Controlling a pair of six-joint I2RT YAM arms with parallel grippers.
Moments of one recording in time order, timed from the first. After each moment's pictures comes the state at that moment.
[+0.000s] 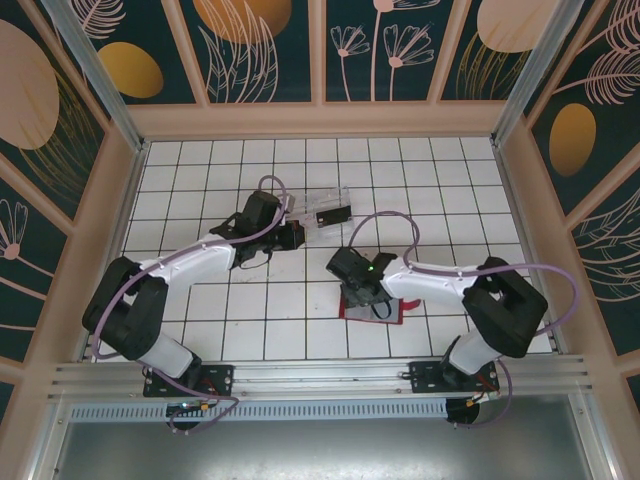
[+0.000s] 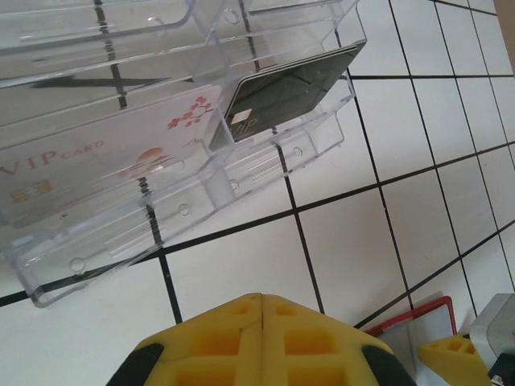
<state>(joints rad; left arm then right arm) -0.57 1.56 0.91 -0.11 0.27 -0.59 0.95 1.53 0.82 -0.65 0.23 0.69</state>
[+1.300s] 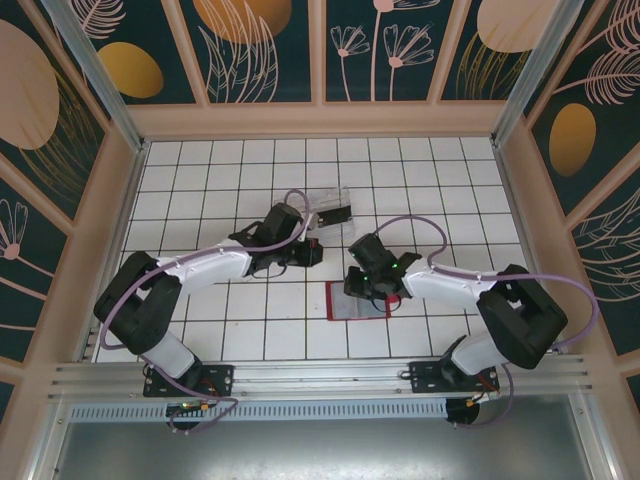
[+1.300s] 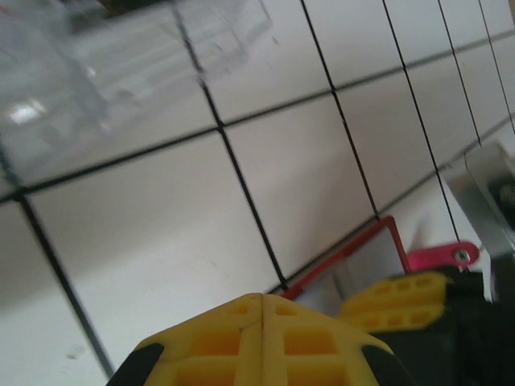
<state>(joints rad) -0.71 1.61 0.91 -0.12 0.33 -0.57 0.79 1.45 0.70 -0.36 -0.10 0.86</state>
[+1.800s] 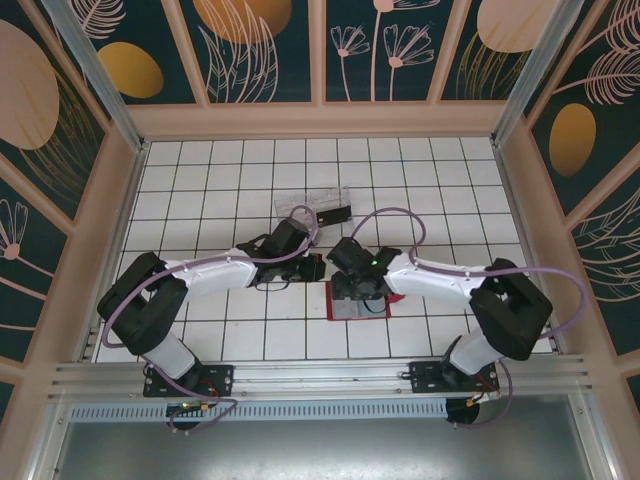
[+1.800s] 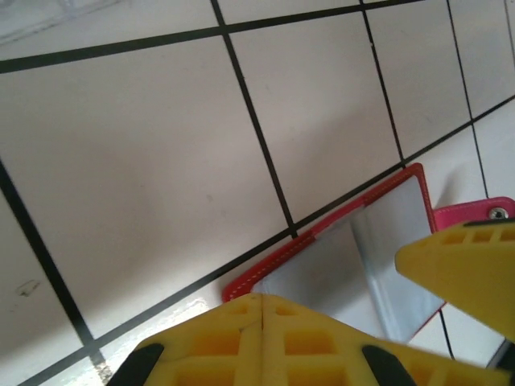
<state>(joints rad) -0.77 1.62 0.85 -0.12 0.28 -0.63 0.94 1.53 0.87 -0.59 0.09 0.81</state>
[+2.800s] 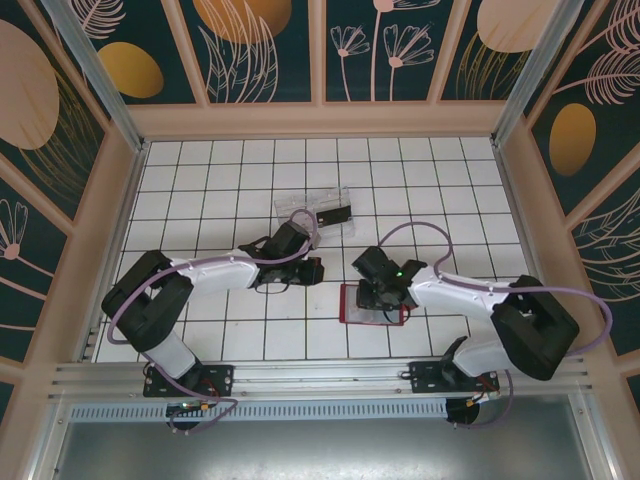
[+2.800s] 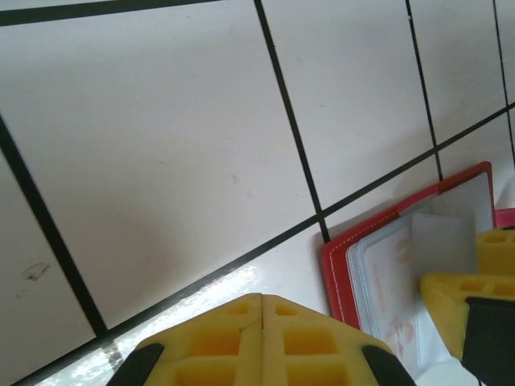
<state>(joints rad) -0.77 1.65 0.84 -0.12 0.30 -0.64 0.83 1.34 0.63 -0.52 0.03 0.84</state>
